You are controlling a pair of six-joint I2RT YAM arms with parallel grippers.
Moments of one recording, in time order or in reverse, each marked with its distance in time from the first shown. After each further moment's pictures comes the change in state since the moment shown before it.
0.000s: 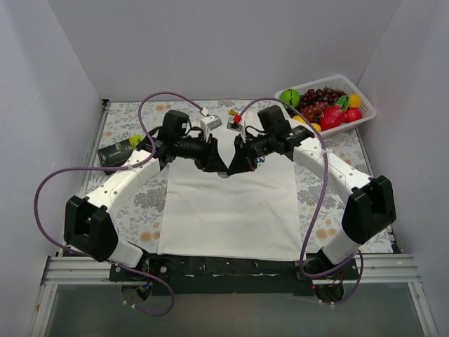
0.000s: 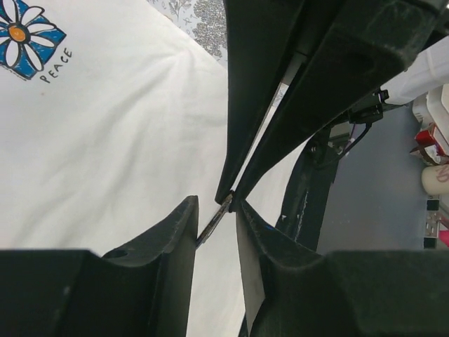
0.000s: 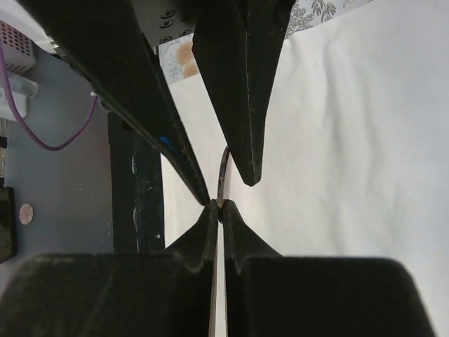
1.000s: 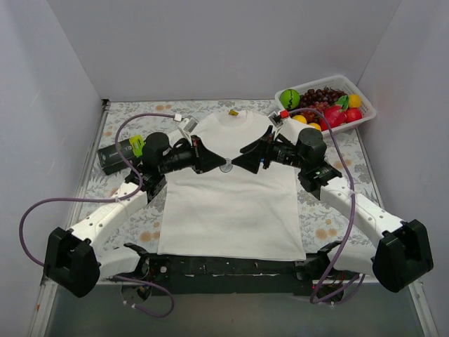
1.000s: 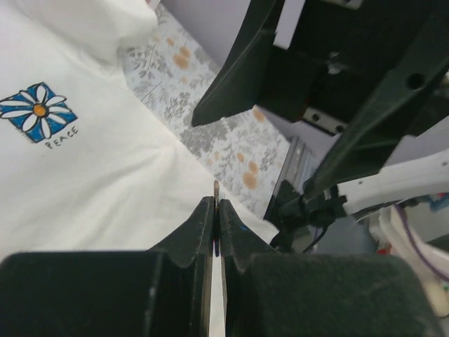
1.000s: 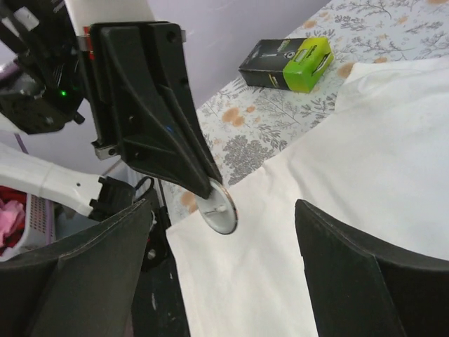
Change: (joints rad) left arm -0.013 -0.261 -0.368 0.617 -0.162 -0.484; right arm -0.071 -0.409 -0.519 0.897 0.232 0.705
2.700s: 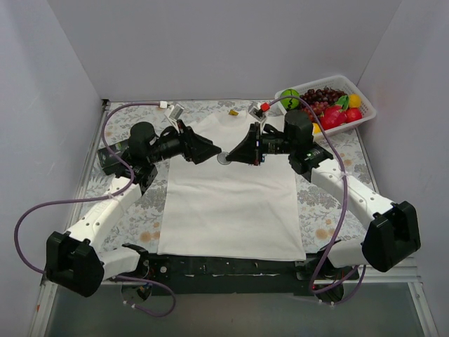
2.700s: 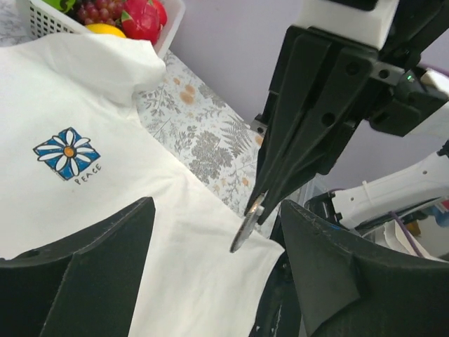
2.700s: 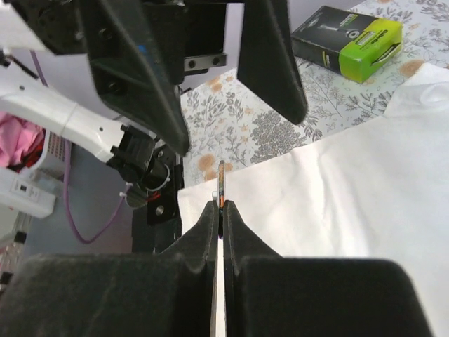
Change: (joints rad) left arm 0.105 -0.040 0.031 0.109 0.043 -0.065; right arm 0.033 0.153 0.184 -0.116 -0.196 -0.129
